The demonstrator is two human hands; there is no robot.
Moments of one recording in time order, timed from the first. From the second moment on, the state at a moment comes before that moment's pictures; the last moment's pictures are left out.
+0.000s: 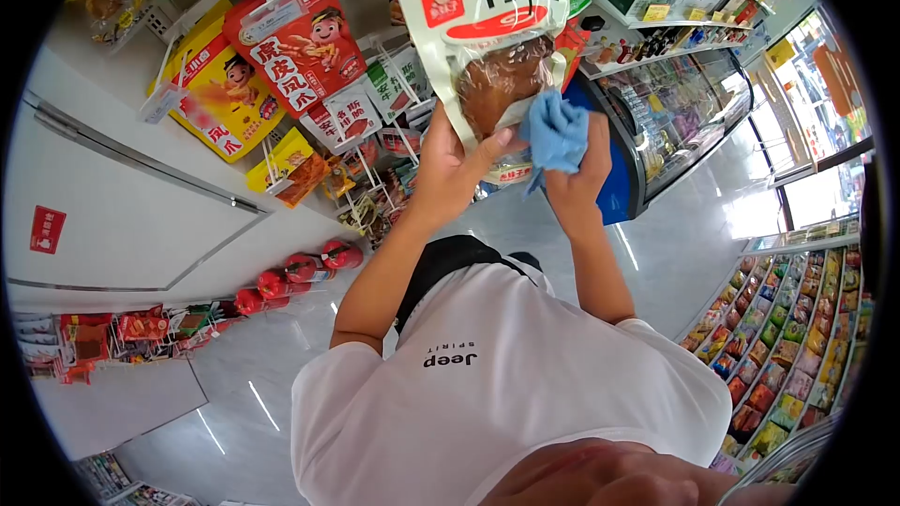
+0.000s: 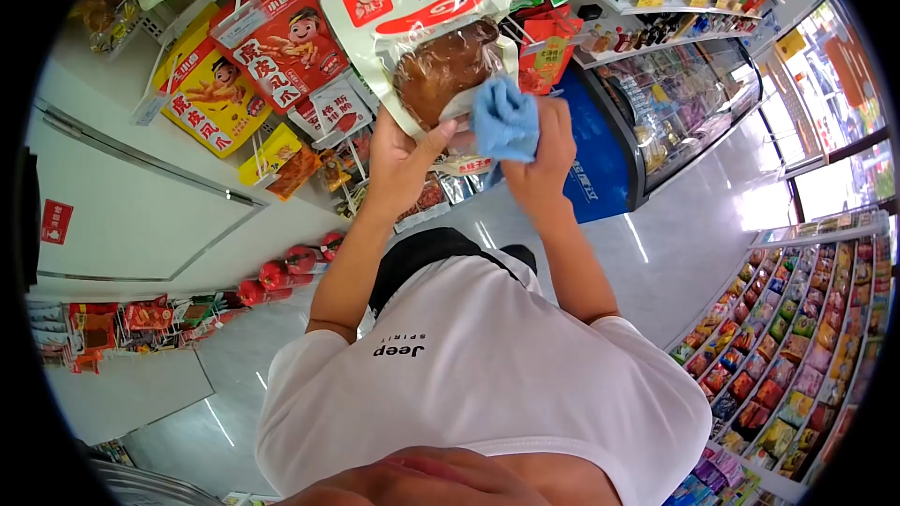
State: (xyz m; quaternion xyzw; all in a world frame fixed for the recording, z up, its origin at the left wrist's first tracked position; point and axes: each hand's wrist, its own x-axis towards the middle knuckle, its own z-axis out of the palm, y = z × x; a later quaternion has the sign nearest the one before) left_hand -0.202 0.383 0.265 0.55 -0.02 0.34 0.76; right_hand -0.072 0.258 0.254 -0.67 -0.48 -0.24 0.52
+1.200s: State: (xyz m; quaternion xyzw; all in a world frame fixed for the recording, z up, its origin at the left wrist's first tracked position) left_hand -0.221 0.384 0.196 0.53 -0.01 0.17 0.83; right_hand -0.087 0.246 0.285 -0.71 -0.48 -0.30 0.42
